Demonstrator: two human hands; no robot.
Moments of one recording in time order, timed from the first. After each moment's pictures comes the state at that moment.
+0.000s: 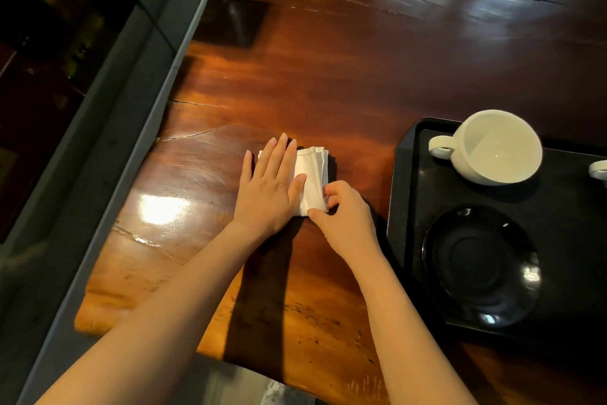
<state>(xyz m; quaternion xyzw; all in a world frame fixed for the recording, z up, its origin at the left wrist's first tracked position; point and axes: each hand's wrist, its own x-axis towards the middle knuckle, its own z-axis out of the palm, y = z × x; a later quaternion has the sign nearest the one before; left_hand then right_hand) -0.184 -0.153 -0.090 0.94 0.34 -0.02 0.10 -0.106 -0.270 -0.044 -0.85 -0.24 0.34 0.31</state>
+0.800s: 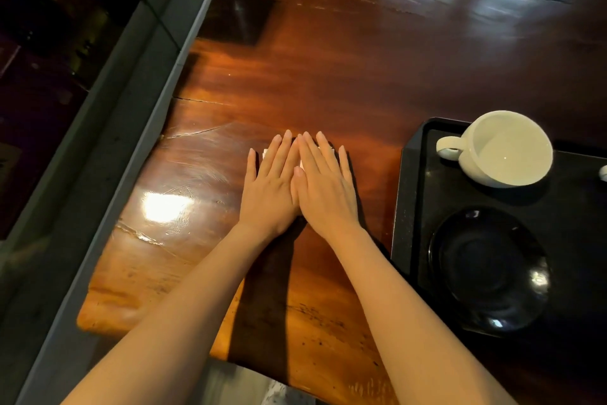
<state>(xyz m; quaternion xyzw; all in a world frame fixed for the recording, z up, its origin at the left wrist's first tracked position) -0.189 -0.153 -0.092 0.94 0.31 0.00 0.11 -0.102 -0.223 -0.081 -0.85 -0.50 0.12 0.15</state>
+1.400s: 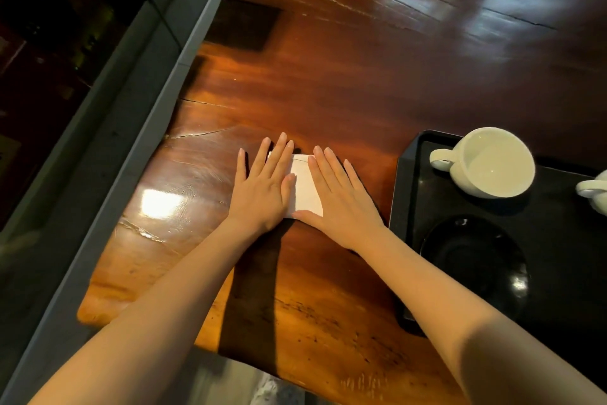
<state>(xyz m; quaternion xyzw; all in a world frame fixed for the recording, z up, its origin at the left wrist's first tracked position) -0.198 -0.137 -0.095 0.94 0.34 -0.01 0.10 -0.076 -0.252 -0.075 -0.79 -0.60 0.13 -0.01</state>
